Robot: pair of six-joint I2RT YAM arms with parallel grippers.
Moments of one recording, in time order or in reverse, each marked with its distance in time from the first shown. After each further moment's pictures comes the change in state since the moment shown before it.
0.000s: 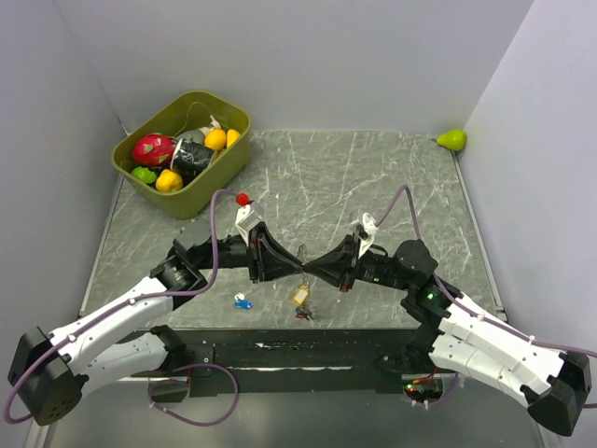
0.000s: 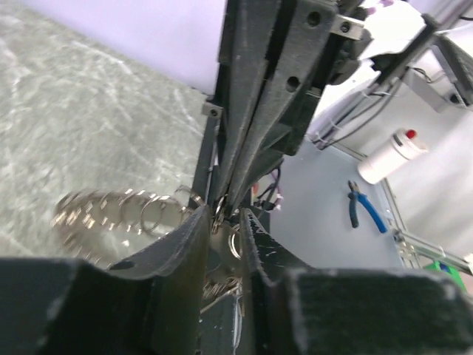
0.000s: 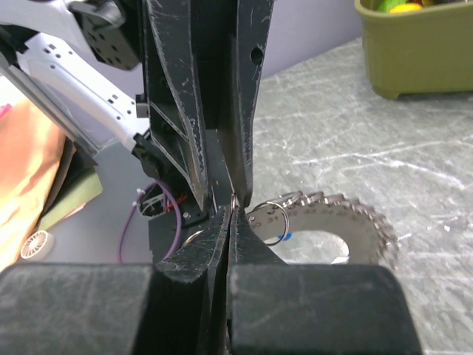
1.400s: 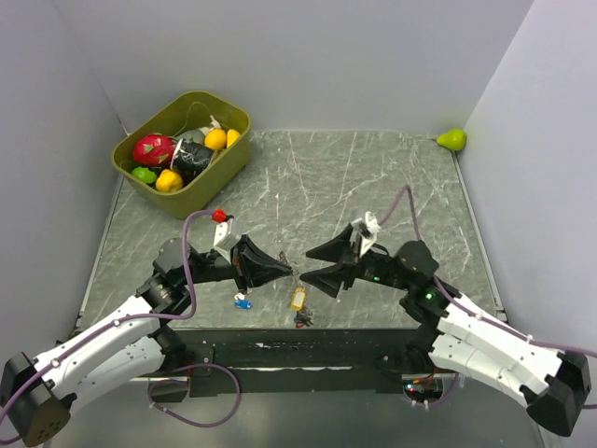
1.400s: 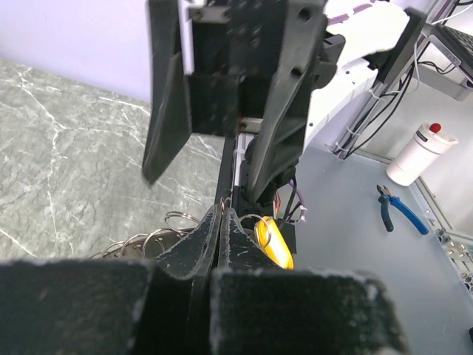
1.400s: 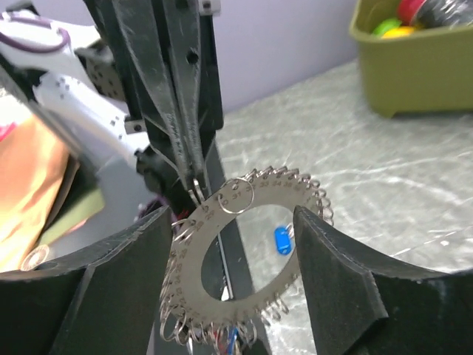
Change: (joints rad) left arm -0.007 -0.172 -0.120 0.099 -0.040 0.093; right arm -0.011 -0.023 -0.033 0.081 0.011 0.032
